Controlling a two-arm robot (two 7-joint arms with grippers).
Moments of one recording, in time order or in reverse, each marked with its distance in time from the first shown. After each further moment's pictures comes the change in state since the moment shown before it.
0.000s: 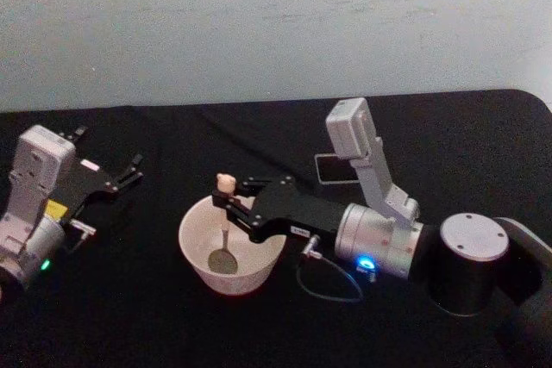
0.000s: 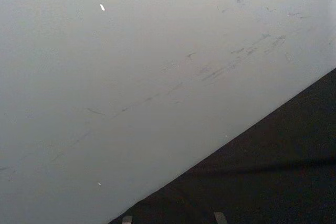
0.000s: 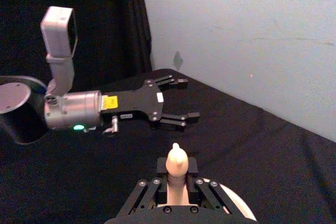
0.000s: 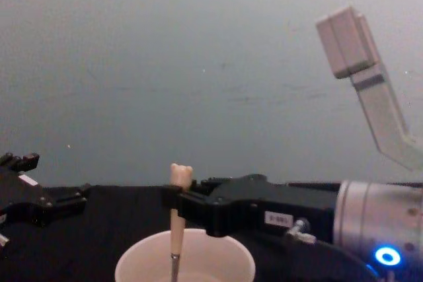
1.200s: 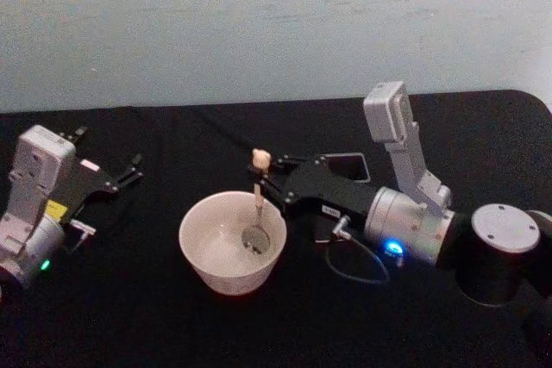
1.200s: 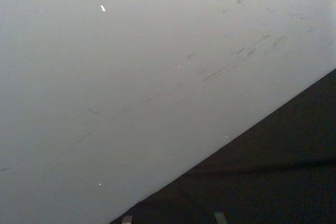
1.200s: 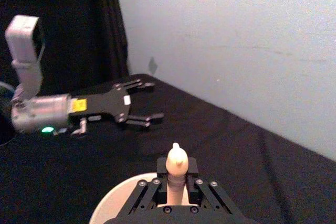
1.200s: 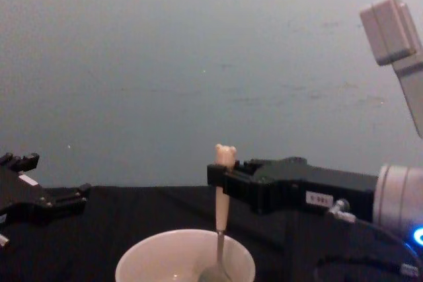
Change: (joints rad) left arm 0.000 0.000 0.000 0.000 0.000 0.000 0.000; right arm -0.019 0.022 0.079 -0.003 -0.014 -0.018 -0.010
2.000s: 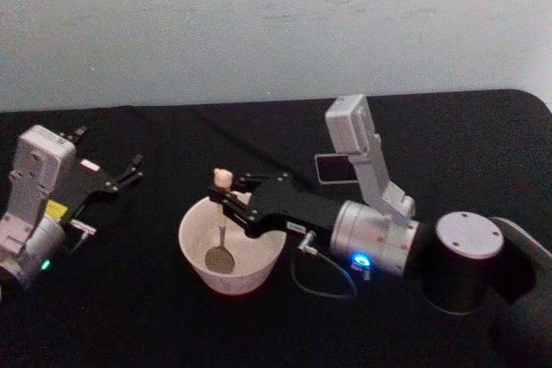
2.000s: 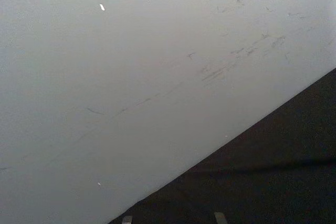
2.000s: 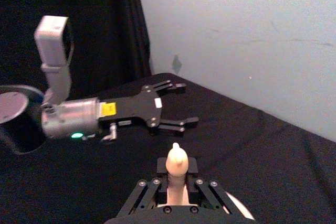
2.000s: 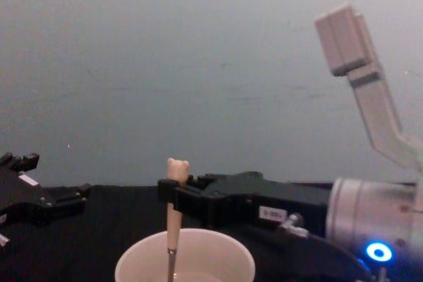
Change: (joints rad) left arm 0.000 0.000 0.000 0.000 0.000 0.000 0.000; right arm 0.026 -0.046 -0.074 0.023 0.030 0.018 0.005
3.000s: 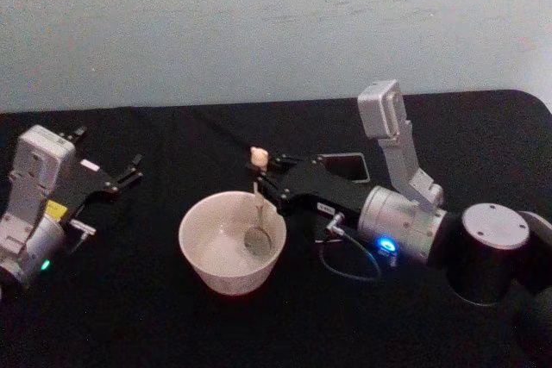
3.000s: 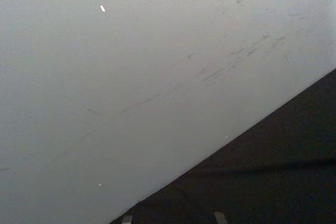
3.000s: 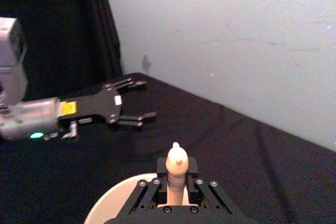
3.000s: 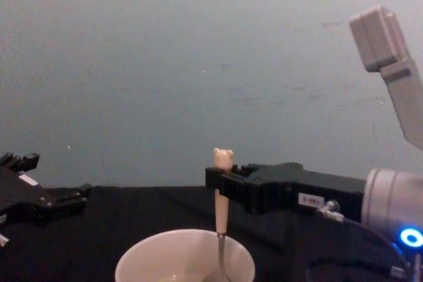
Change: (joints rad) left arm 0.000 0.000 0.000 0.000 0.000 0.000 0.000; right arm -0.012 0.014 0.076 0.013 -0.017 0.006 -0.033
